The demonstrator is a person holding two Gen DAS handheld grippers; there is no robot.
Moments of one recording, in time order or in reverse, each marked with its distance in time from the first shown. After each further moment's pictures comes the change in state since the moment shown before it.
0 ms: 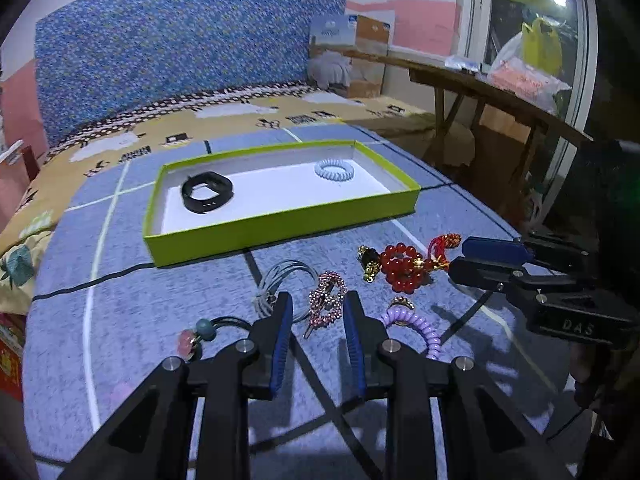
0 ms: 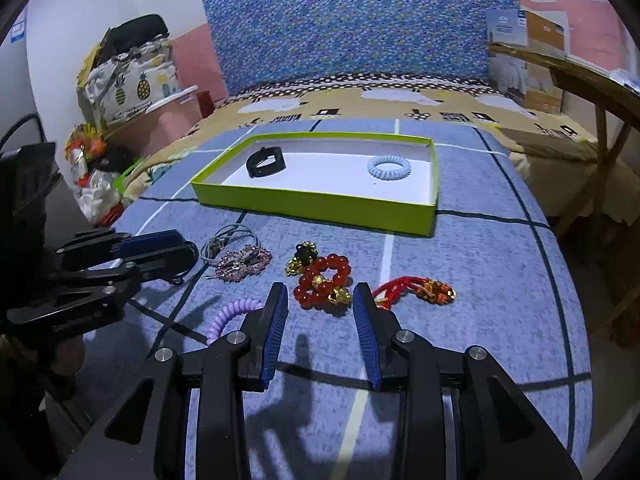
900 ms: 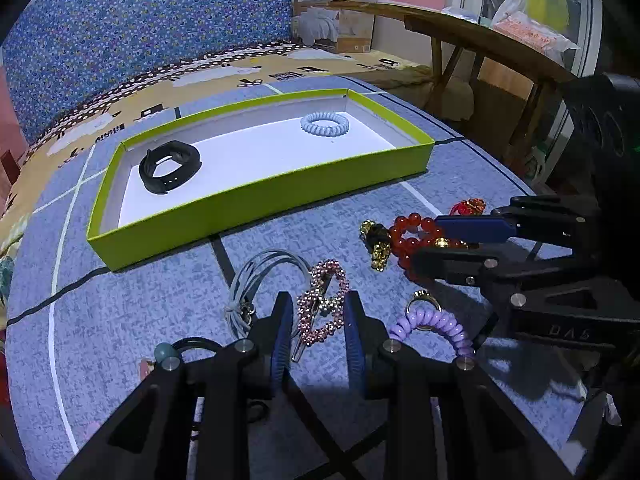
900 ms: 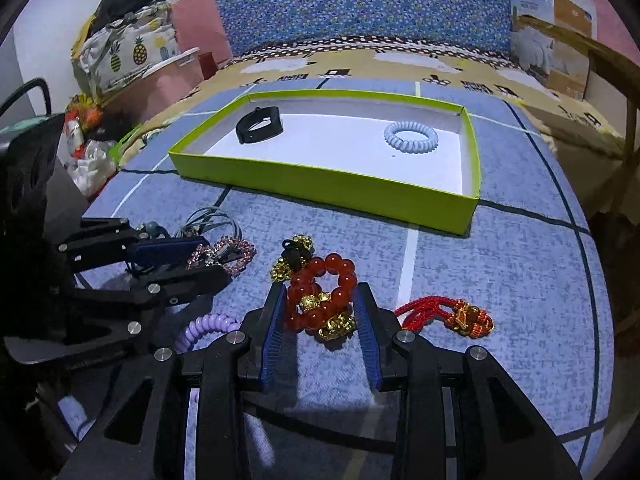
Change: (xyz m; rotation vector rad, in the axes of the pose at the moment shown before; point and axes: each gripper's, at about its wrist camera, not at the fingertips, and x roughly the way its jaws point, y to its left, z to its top) left arm 0.045 -0.007 0.007 0.067 0.158 -0.003; right arm 0.052 -0.005 0.014 -0.021 0.149 0.026
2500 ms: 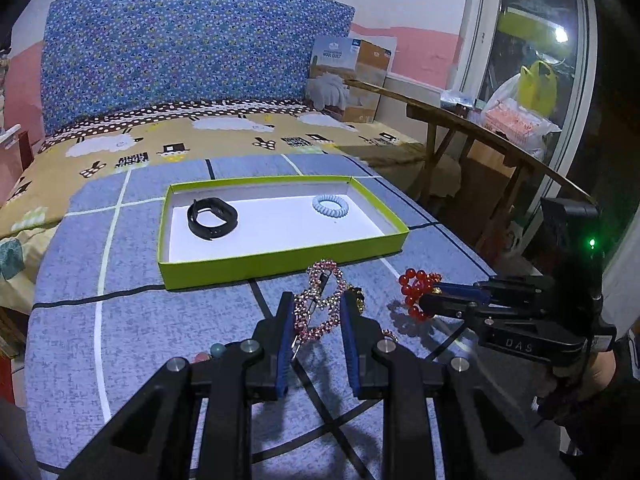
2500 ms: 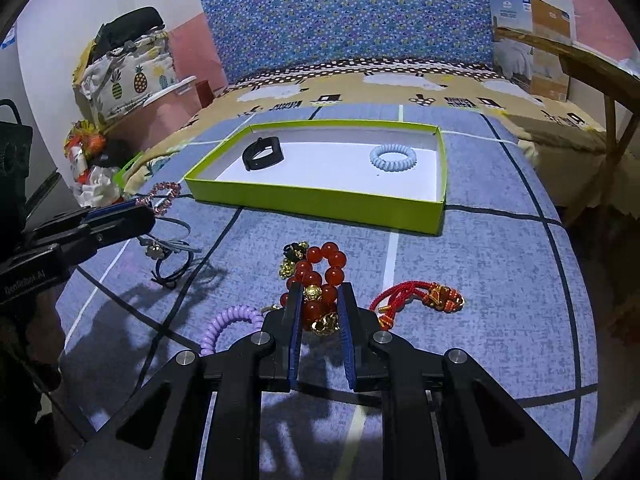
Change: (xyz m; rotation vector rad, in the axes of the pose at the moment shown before) left arm -0.079 0.030 -0.003 -0.137 -0.234 -0.082; right arm -0.039 0.002 -0.010 0.041 -0.095 -0.005
